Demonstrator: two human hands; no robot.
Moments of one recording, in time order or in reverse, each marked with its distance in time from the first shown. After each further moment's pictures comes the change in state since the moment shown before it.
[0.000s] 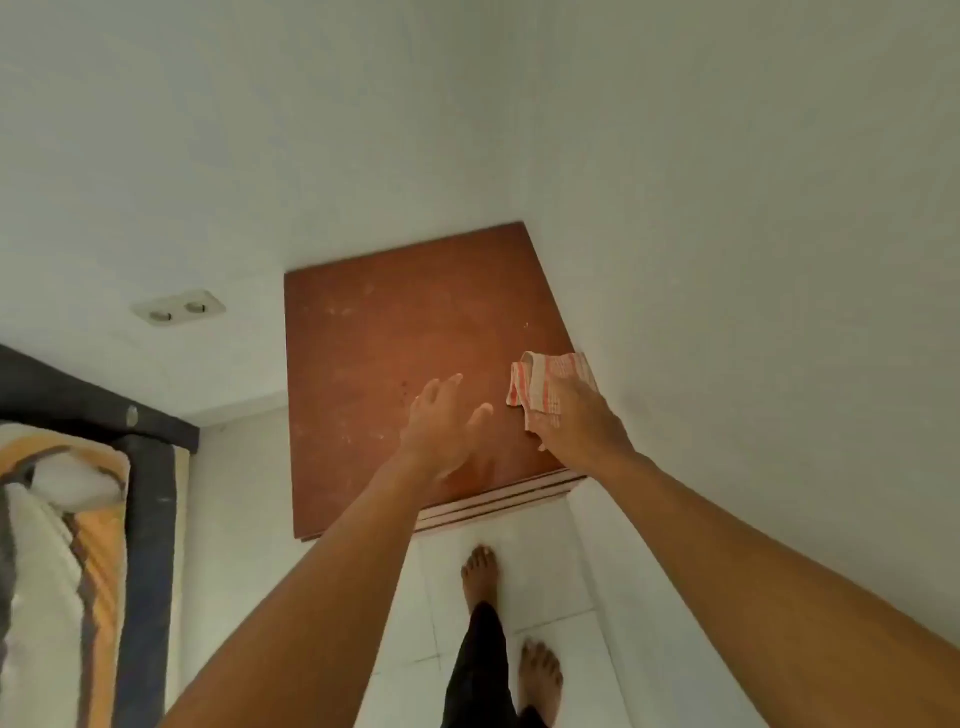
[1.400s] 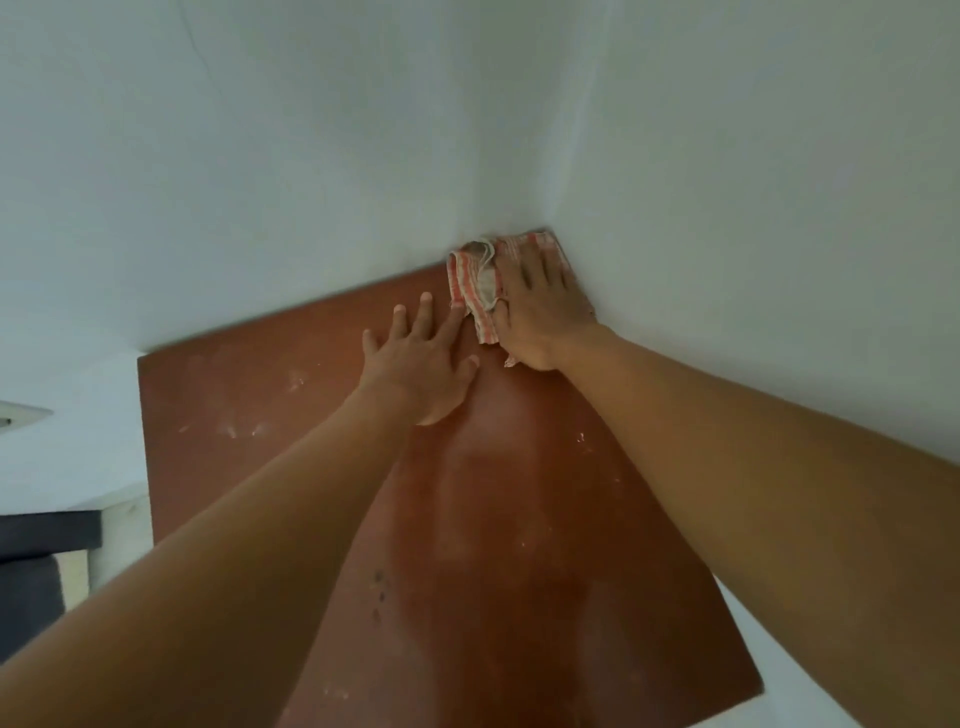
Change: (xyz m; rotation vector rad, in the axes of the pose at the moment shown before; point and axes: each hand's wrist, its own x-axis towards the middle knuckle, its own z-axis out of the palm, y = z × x) left_hand 0.342 -0.002 -0.053 0.666 -0.129 0.162; right_hand 0.386 -0.035 0.033 -0.327 -0.112 -0.068
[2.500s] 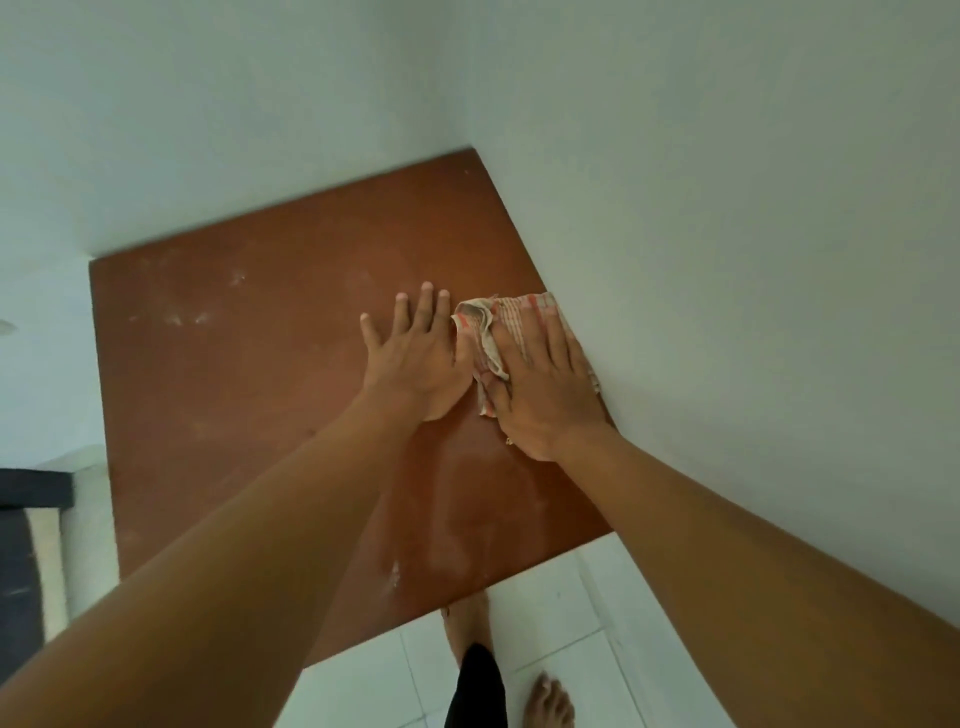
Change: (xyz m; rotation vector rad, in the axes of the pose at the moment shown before) left_hand -0.108 0.094 0.079 -0.091 0.102 -0.006; right_hand -0.225 0.048 0.102 -0.053 0.131 0.032
